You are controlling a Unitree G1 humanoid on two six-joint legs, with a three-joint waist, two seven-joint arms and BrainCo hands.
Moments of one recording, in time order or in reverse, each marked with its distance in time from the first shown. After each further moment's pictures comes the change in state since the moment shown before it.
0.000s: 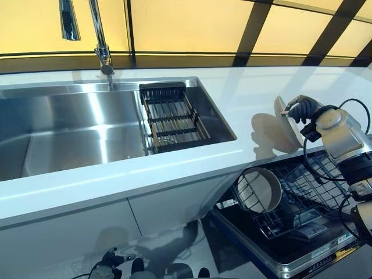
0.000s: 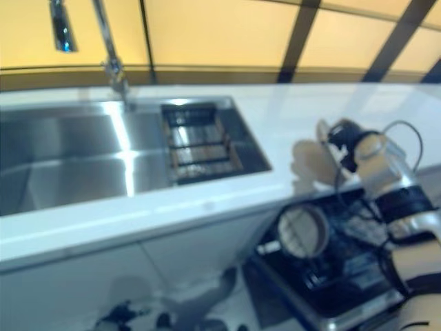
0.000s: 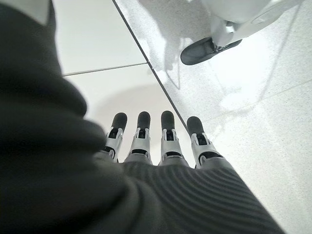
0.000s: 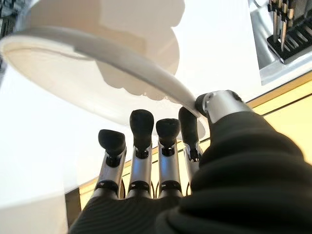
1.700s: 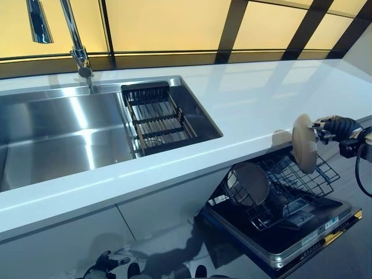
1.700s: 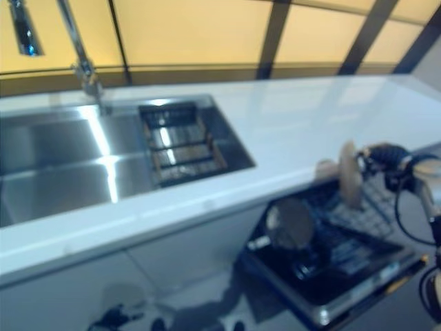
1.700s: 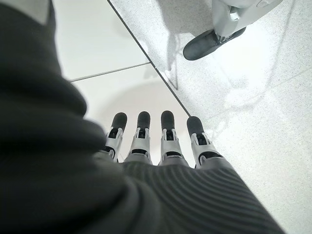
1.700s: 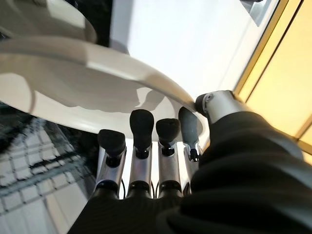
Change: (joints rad) left arm 0.021 0.034 0.001 0.029 0.000 -0.040 -0.003; right arm 0.257 -0.171 -0.235 0.080 0.490 -0.005 0.173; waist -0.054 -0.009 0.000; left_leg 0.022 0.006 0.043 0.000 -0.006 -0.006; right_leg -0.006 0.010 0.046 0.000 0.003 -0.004
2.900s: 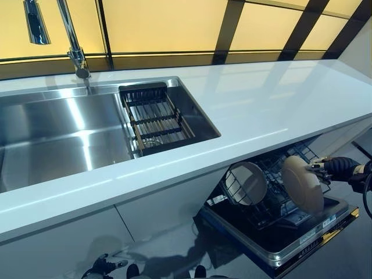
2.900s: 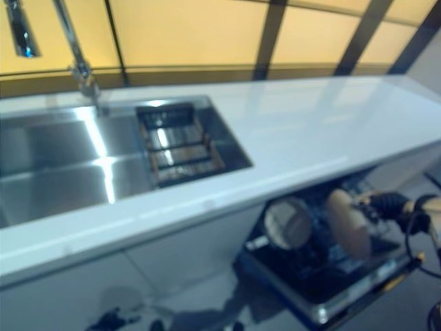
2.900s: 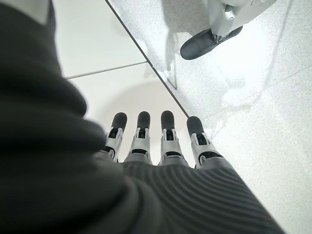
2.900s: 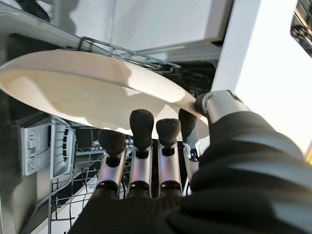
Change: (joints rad) left arm 0.016 0.010 0.020 0.002 0.003 -0.007 -0.010; right arm 0.185 0.002 -0.060 0.067 -0.219 -0.068 0.431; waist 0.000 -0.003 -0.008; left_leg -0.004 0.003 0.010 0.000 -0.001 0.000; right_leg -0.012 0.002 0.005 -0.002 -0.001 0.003
